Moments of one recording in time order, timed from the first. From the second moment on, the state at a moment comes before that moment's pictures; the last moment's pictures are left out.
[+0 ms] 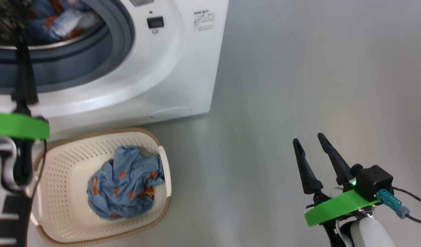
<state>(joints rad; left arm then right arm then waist) -0.64 0.33 -0.10 0.32 -0.52 -0.13 -0.26 -0.18 -0.05 0.09 0.16 0.24 0.13 -0.25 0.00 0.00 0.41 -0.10</state>
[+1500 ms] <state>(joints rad) 0.11 0.07 0.14 0.02 -0.25 -0.10 -0.26 -0.02 -0.05 0.01 0.14 0.15 0.13 -0.25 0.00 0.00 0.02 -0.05</state>
